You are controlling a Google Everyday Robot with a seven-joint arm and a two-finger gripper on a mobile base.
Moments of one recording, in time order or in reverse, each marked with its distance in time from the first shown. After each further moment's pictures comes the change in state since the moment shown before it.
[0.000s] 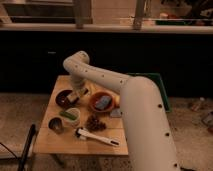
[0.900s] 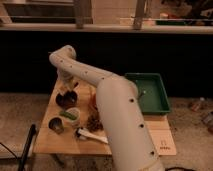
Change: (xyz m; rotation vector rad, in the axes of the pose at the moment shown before) arm -0.022 -0.076 0.004 0.049 0.035 -0.108
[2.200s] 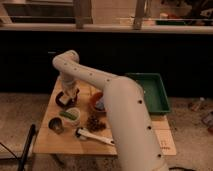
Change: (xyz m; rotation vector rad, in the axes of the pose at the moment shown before) arm -0.016 0.055 0.002 -0.105 -0.109 -0.111
